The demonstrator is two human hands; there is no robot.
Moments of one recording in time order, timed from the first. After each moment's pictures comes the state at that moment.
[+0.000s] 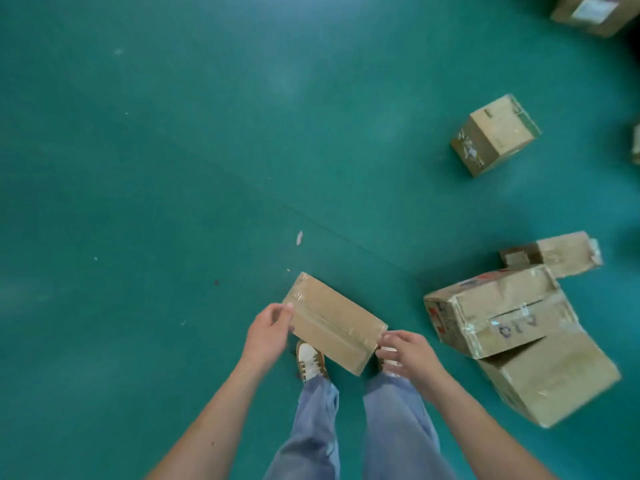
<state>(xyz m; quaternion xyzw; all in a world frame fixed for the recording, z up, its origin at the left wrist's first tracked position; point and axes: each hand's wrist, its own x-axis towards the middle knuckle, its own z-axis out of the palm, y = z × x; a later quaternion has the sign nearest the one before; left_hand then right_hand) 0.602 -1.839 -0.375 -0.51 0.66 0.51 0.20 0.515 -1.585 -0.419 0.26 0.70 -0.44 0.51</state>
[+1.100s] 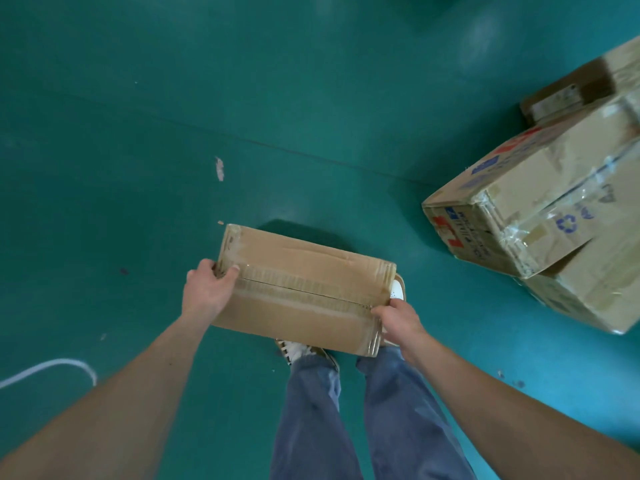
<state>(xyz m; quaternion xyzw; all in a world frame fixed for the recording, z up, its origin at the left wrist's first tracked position) 0.571 -1.885 -0.732 -0.44 0.79 0.23 0.37 0.574 -1.556 -0.733 0.44 0.67 -0.36 0.48</state>
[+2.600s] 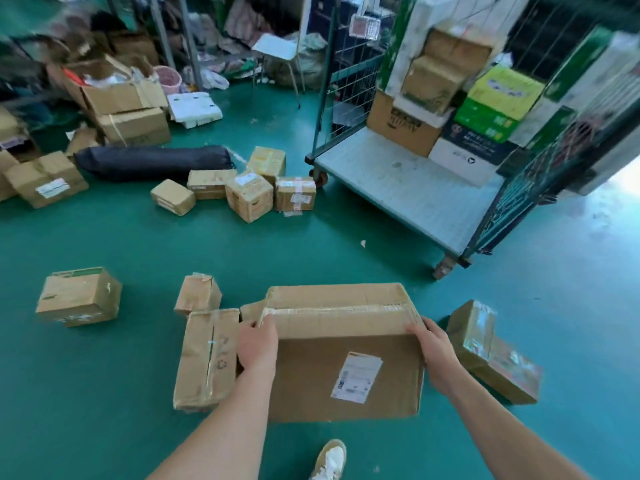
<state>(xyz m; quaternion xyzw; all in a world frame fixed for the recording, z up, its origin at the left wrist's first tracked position) 0.572 -1.237 -0.189 -0.11 0.81 0.47 0.32 0.810 -1.067 -0.160 0.62 0.51 -0.57 -0.16</state>
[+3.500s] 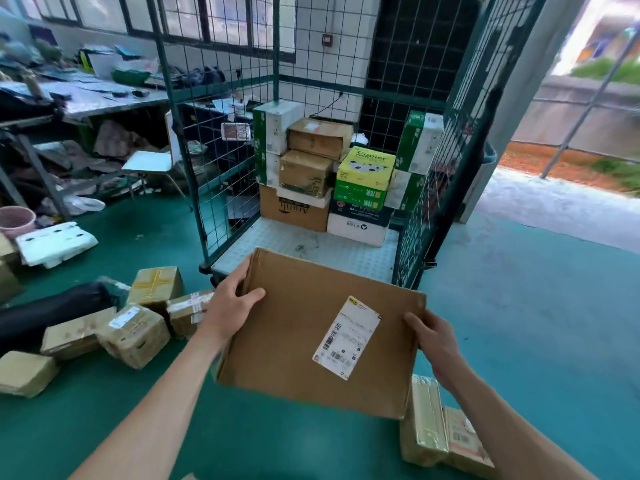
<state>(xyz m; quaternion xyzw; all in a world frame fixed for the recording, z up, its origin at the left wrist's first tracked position) 0.518 -0.832 -0.005 0.43 0.63 0.53 0.38 0.873 -0.747 -0.030 0.59 0.52 -0.48 -0.39</state>
